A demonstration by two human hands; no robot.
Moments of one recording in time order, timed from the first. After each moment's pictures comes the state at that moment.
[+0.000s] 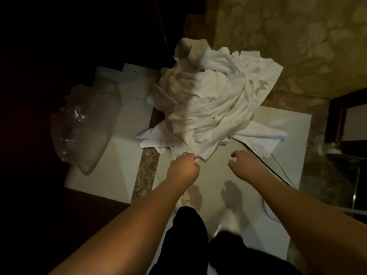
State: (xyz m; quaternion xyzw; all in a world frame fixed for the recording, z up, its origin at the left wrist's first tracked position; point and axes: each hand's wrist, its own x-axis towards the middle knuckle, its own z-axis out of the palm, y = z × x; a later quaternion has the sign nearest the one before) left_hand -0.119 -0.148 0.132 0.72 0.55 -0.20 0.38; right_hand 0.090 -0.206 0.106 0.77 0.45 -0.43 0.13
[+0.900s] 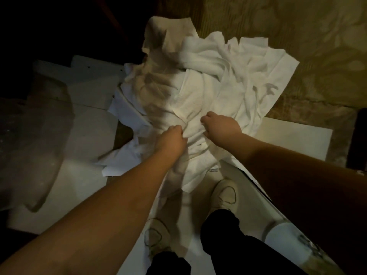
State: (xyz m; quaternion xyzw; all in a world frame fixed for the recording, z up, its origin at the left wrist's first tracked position) left_hand 0.005 0.049 -0.078 0.70 0.57 -0.21 0.36; right_hand 0.176 0.023 -0.071 0.66 0.66 -0.31 0.15
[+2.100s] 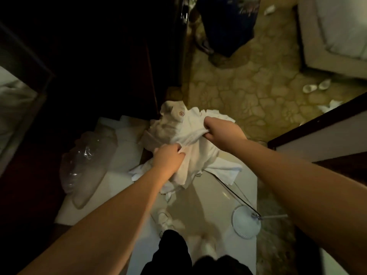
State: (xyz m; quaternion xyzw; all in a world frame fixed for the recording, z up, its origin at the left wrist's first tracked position) left_hand -0.102 -0.075 0.381 0.76 0.55 -0.04 0.33; right_hand 0.095 -0.093 0.430 0.72 0.66 -0.19 -0.01
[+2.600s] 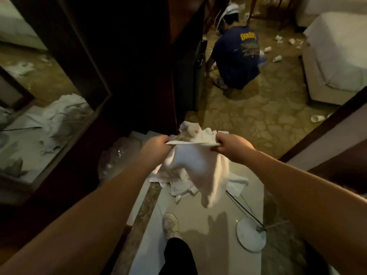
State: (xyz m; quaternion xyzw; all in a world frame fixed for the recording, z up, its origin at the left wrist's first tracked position) left_hand -0.185 -0.225 0.540 0.74 0.59 0.13 0.31; right_hand 0.081 -0.268 0.531 0.70 0.68 -0.22 -0.03
